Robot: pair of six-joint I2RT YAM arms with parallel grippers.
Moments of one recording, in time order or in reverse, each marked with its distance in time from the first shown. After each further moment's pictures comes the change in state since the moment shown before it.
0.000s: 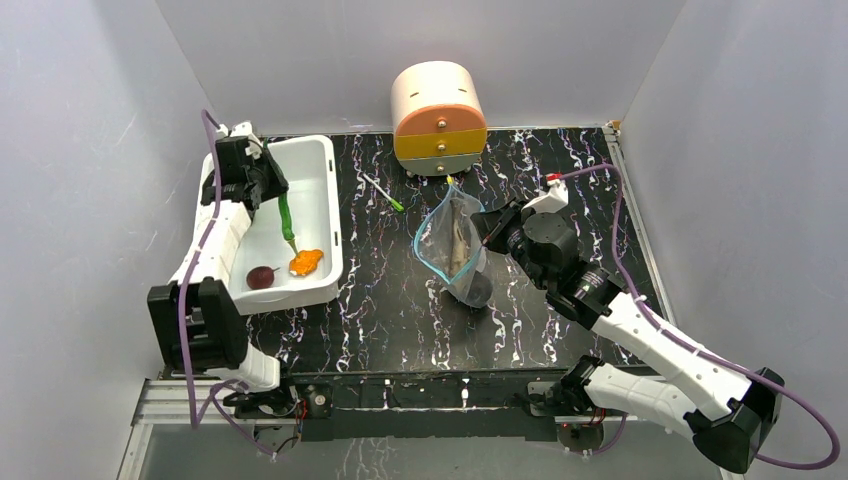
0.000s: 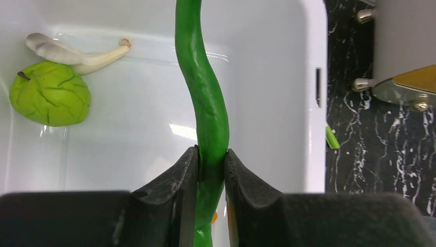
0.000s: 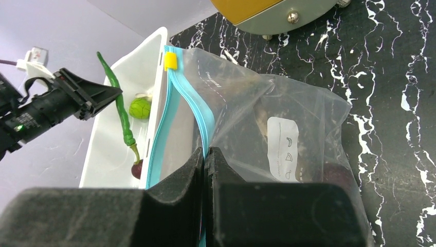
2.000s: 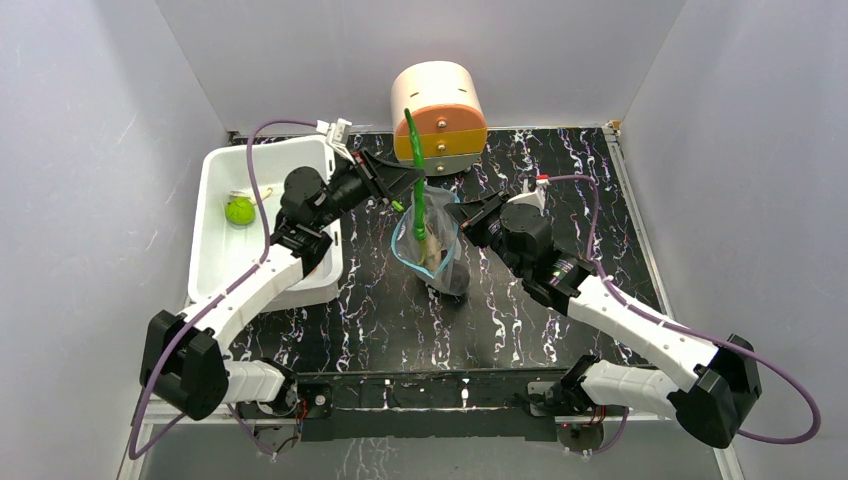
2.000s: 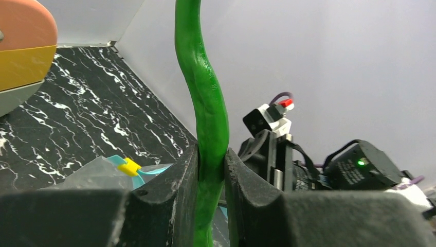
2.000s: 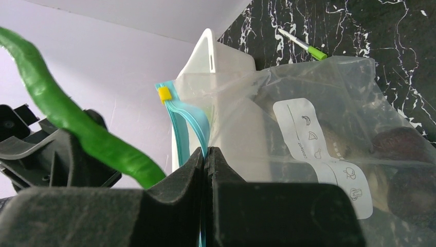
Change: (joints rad) left arm -0.571 -0.259 -0.285 0.885 0.420 -0.582; right arm 0.000 0.165 0.000 0.181 -0.058 0.419
